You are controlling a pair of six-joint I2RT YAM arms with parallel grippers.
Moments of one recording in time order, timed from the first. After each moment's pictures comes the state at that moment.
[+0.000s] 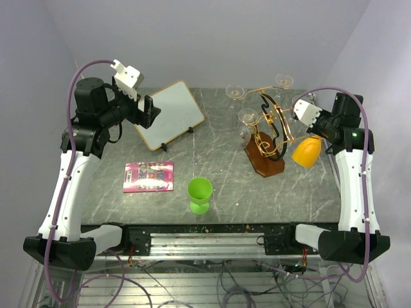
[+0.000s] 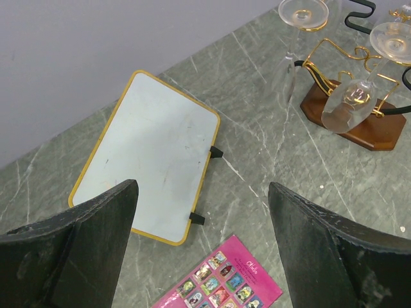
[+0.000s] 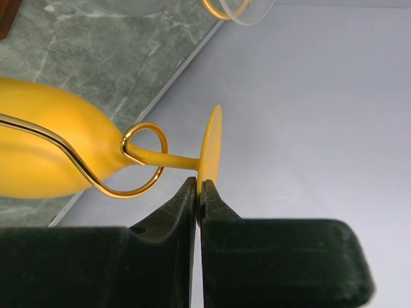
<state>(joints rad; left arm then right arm) -0.15 1.16 1.43 -0.53 0.47 0.20 -0.12 1.19 1.43 -0.92 0.04 -1.28</state>
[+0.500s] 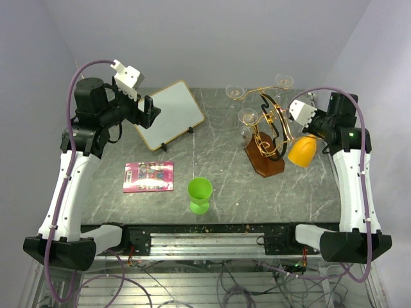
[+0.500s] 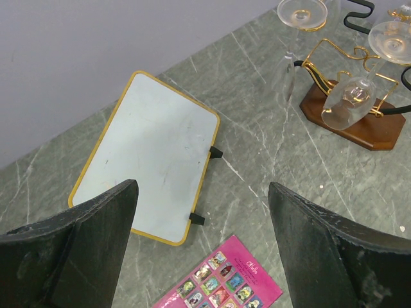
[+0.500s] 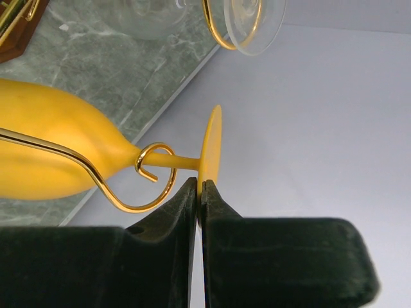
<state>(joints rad) -0.14 1.16 1.43 -0.53 0.47 0.21 -0.07 1.19 1.43 -0.91 0.03 -1.26</state>
